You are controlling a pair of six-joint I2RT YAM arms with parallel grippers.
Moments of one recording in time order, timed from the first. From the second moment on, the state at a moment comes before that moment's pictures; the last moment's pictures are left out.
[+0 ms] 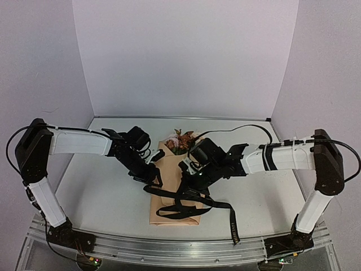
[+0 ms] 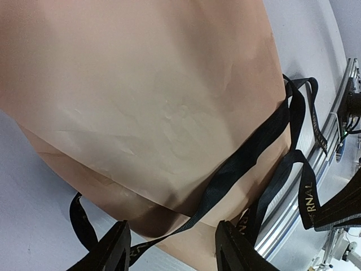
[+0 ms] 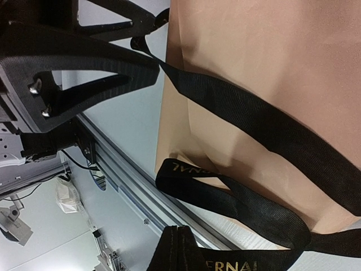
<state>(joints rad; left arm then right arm) -0.76 1.73 1.13 -0.56 0.44 -0.25 1.00 1.77 1.18 -0.35 -0.48 0.92</state>
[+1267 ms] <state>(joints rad) -0.77 1.80 1.18 -0.62 0.57 -0.17 1.02 1.92 1.21 -0.24 -0.45 0.95</state>
